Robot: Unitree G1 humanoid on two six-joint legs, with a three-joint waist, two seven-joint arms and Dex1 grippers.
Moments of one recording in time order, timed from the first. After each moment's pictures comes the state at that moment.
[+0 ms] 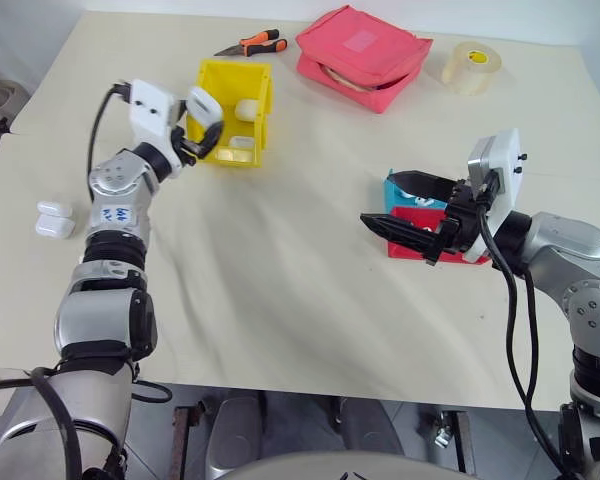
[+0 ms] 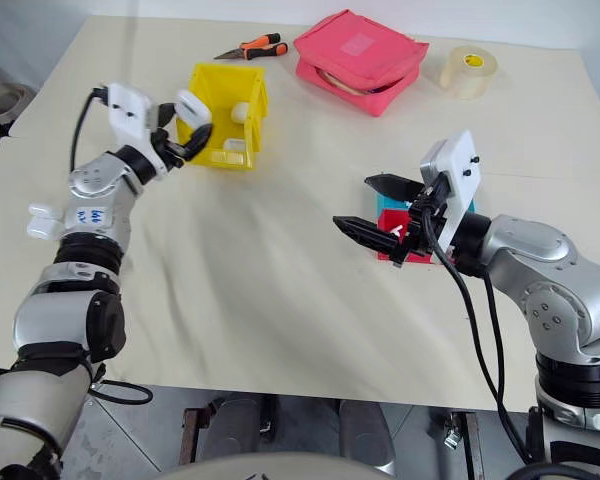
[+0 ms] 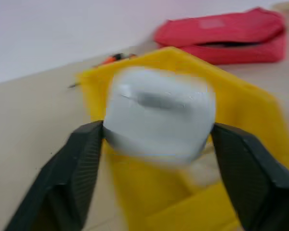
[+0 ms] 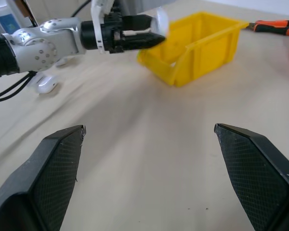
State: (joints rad) left arm -1.07 0.44 0.14 1.08 -0.08 -0.24 -0.57; right arm -0.44 -0.71 -0.15 -0.46 0.85 0.83 0.64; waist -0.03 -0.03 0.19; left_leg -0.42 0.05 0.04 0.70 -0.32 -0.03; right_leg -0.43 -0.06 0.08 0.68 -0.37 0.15
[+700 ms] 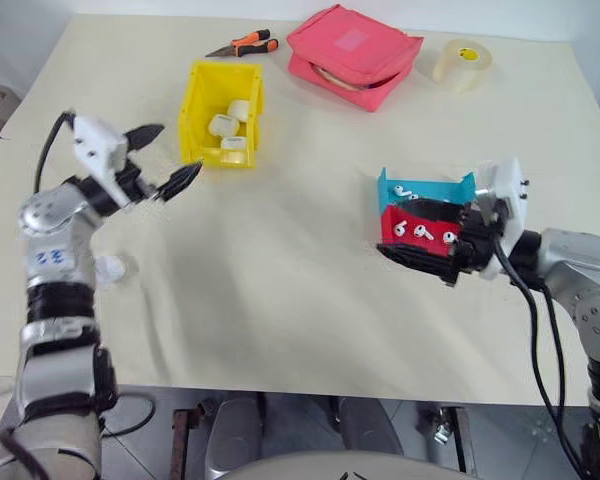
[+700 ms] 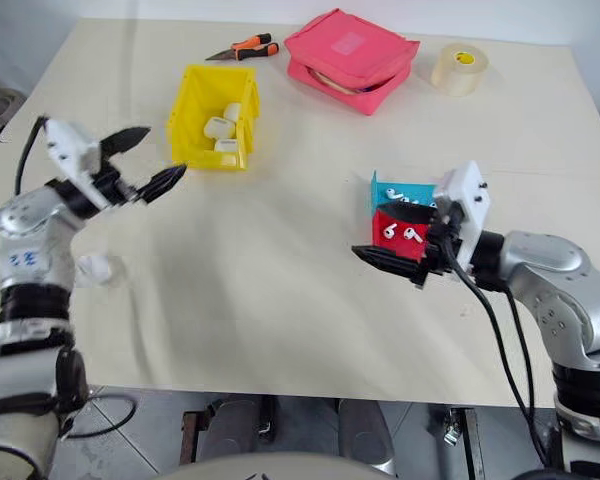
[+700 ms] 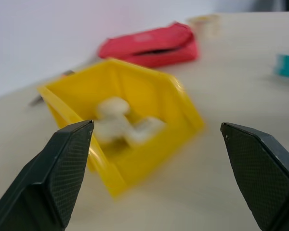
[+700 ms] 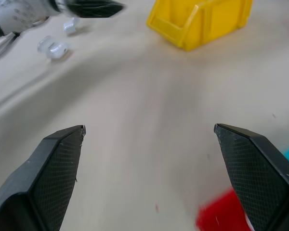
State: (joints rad) left arm -0.56 0.70 0.28 0.49 -0.36 -0.09 -1.00; right arm -0.27 -0.82 -0.19 -0.34 0.77 0.69 0.94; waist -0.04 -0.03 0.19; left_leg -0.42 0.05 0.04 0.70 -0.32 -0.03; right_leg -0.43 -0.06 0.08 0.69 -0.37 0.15
